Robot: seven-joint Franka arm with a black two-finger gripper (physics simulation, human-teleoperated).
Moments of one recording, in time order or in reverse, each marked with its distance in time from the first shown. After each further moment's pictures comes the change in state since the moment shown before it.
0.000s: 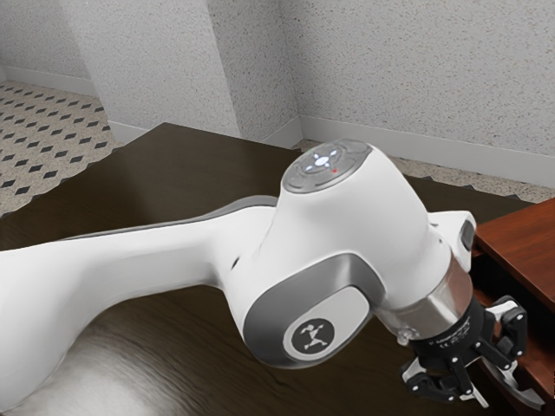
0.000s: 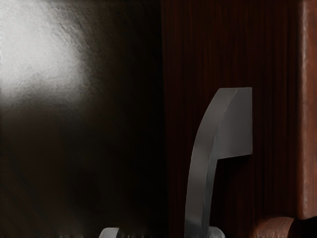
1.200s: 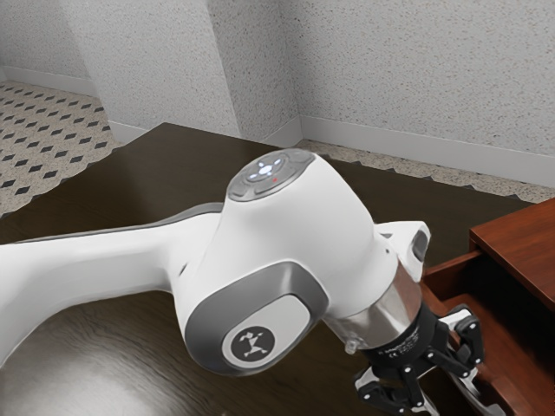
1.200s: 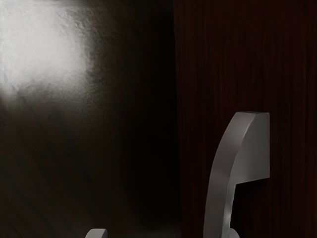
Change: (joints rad) arm -0.010 -0.137 0.012 -0.148 0.033 0.002 0.000
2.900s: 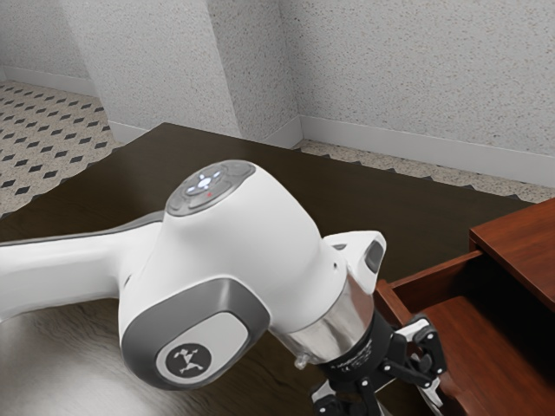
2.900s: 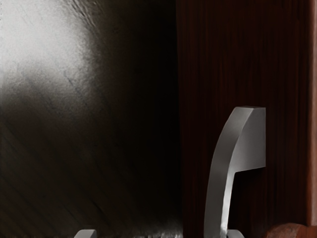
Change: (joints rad) arm 0.001 -0.150 -0.016 -0.140 0.052 0.007 -0.049
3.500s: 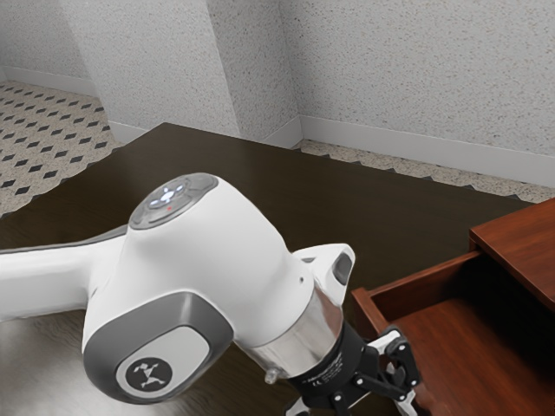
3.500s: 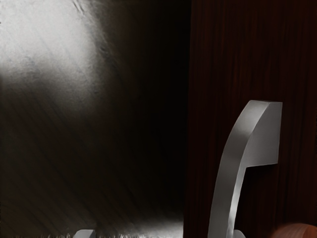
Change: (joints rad) arm -0.001 -0.093 -0.004 -0.093 0.007 0.002 -0.069
